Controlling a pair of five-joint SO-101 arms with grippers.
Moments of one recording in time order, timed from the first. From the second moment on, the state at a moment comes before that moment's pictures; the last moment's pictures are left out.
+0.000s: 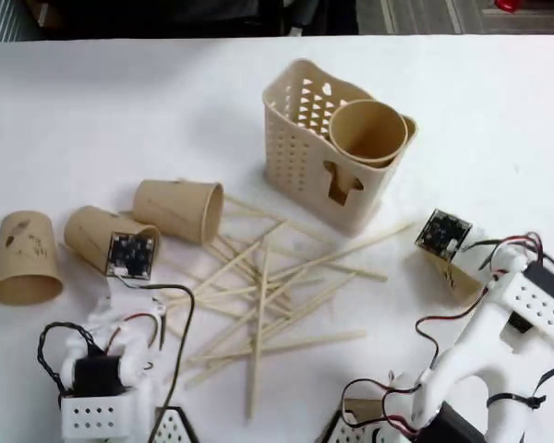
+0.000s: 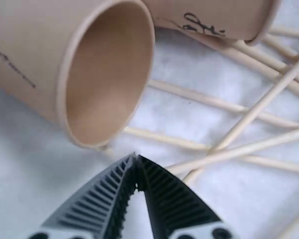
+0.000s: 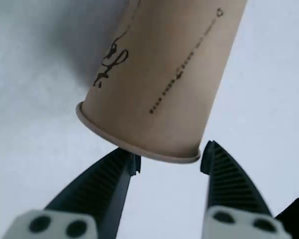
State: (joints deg) left arm -8.0 -104.2 97.2 73.2 -7.4; right arm 37.6 -28.6 50.0 51.3 98.0
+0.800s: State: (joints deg) left arm -8.0 -104.2 97.2 73.2 -7.4; right arm 39.7 -39.7 37.3 64.5 78.5
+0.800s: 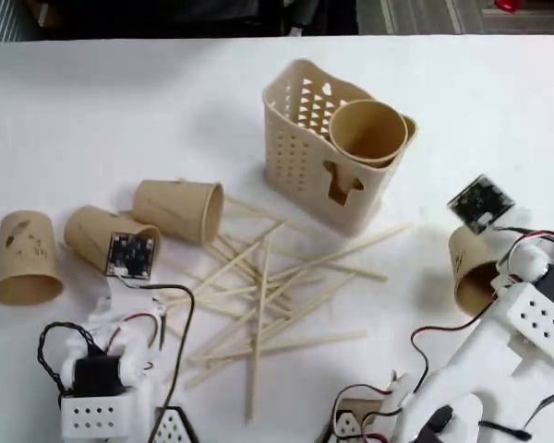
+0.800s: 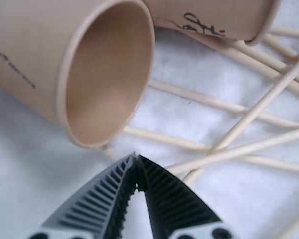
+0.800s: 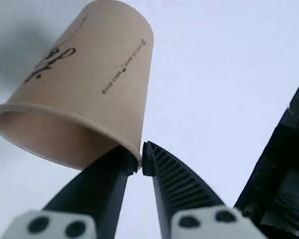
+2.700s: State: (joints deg) left arm -8.0 -104.2 97.2 73.2 -7.4; right arm 1.0 -18.0 -30.3 98.4 22.3
